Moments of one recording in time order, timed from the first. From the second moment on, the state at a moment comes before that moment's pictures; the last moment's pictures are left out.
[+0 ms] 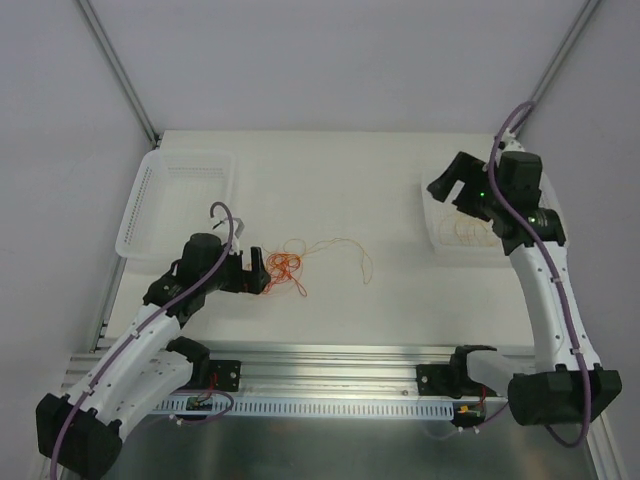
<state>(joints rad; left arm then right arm) -0.39 0.73 0.55 -0.50 0.12 -0.31 0.00 1.16 1.28 -0.68 -0.14 0.43</state>
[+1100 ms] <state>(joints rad) -0.72 1.31 0.70 -0.14 0.35 -0.85 0.70 1.07 0.83 -0.41 0.02 0.68</state>
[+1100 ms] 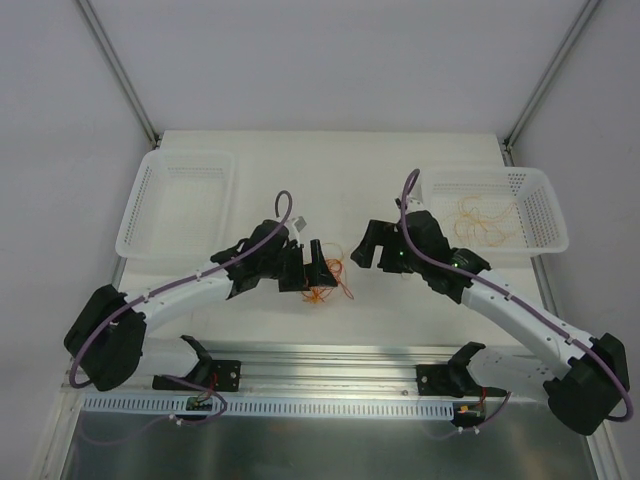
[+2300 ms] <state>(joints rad) -0.66 1.12 0.62 -0.41 0.12 -0.75 0.82 1.69 0.99 -0.28 -0.03 0.75</state>
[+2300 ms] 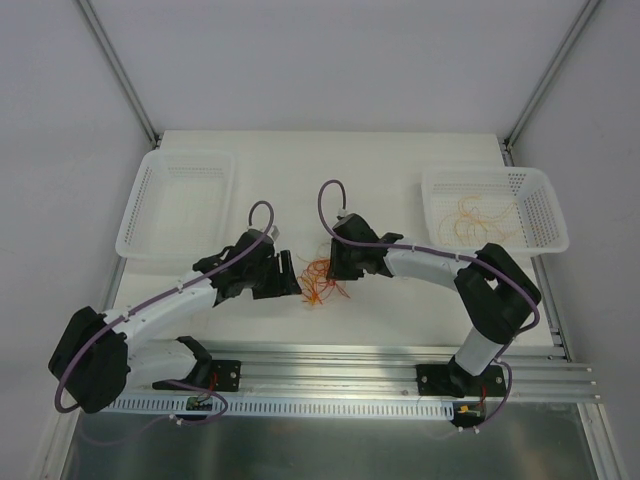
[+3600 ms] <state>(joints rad) -0.37 0.93 0.99 -0.67 -0.09 -0.46 0.51 1.39 0.85 -0.42 0.08 0.66</state>
